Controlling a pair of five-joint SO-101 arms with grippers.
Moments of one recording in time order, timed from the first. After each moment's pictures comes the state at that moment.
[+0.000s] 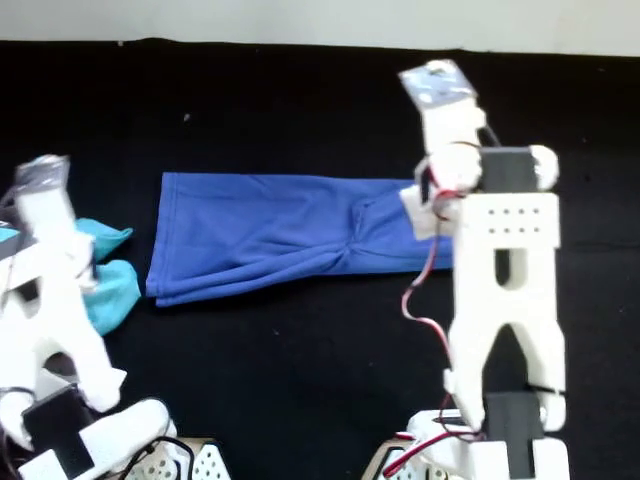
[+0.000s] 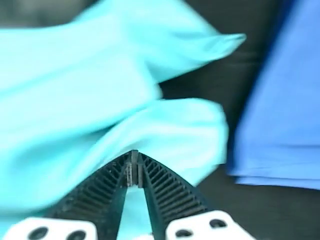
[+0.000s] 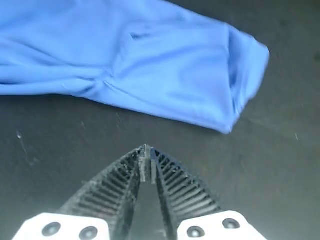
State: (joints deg) left arm -41.2 -11.9 38.5 51.8 -22.8; right arm -6.8 -13.2 -6.0 96.0 17.3
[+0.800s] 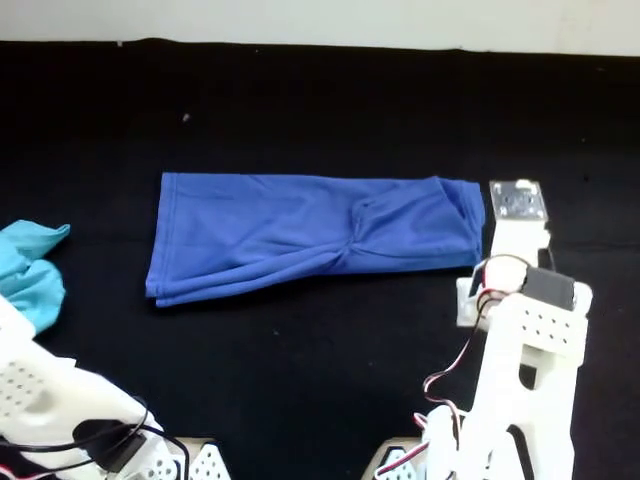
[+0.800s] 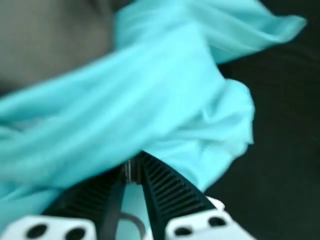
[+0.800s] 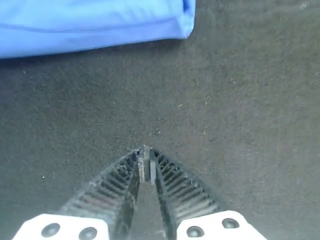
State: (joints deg) left arm -57.0 25.2 -20.4 82.9 -32.7; right arm 12.7 -39.4 47.7 72.4 17.6
